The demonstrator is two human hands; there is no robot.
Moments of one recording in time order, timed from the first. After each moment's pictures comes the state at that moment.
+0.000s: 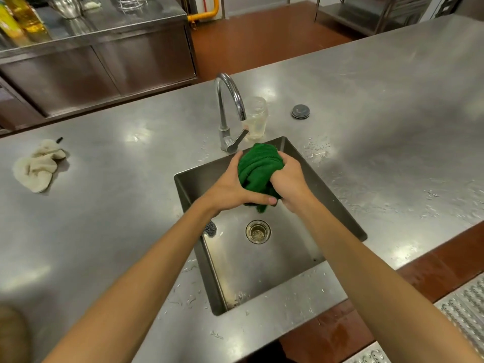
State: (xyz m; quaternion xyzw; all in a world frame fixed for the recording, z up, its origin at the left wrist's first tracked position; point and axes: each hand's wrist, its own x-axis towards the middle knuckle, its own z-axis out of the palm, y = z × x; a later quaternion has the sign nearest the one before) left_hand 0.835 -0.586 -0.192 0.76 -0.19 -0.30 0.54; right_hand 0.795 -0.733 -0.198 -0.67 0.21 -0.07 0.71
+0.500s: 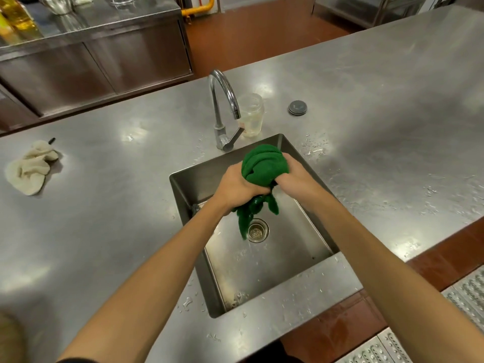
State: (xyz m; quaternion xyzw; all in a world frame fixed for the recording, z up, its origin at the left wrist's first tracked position) left_hand 0.840 -0.616 -0.207 0.81 -0.15 -0.20 0.53; right_hand 0.784 -0.767 -0.194 -0.78 0.15 0.02 0.61
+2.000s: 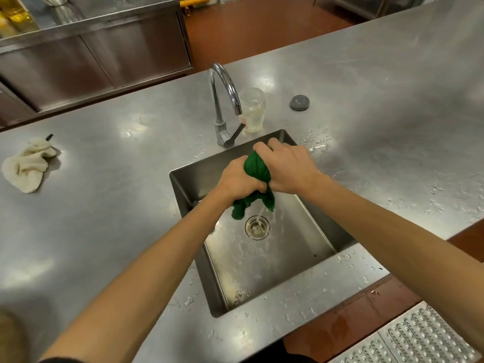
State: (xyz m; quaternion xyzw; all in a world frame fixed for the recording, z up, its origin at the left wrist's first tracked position) left_hand 0.856 -0.622 -0.201 0.86 -0.11 -0.25 0.44; right_hand 0.819 -0.770 -0.192 -0.99 -0.09 -0.07 -0.03
